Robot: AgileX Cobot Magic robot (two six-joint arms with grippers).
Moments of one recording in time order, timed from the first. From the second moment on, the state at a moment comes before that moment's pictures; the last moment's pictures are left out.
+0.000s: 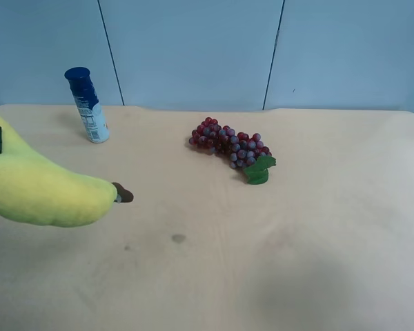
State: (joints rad) left arm 0.17 0.63 -0.68 -0.99 1.21 0.23; right arm 0.35 0.00 -0.50 -0.06 1.07 -0.03
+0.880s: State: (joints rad) left arm 0.17 0.63 -0.68 -0.99 1.21 0.23; right arm 0.19 0.00 -0.50 -0.06 1.07 -0.03
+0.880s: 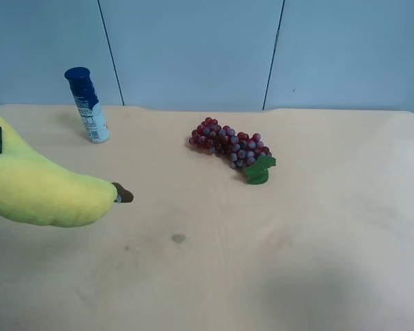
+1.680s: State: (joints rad) left arm 0.17 0.63 -0.68 -0.99 1.21 0.23; right arm 0.19 0.00 -0.50 -0.06 1.07 -0.03
